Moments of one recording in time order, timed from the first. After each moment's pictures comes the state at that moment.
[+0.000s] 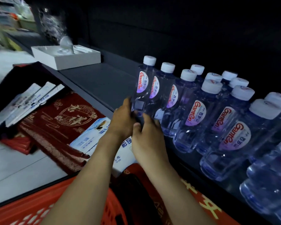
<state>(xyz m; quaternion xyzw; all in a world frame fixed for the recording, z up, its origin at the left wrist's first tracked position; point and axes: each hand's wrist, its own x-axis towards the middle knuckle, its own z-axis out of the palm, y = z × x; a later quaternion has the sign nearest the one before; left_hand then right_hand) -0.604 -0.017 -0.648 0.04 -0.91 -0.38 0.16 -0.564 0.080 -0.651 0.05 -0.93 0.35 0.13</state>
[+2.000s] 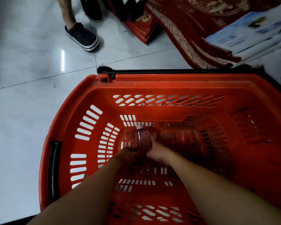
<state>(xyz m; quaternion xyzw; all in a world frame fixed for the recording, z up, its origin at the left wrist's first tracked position) -0.216 -0.213 -0.979 0.52 -0.48 -0.65 -0.26 -0.335 -0.124 -0.994 0.22 -0.76 0.17 -0.58</state>
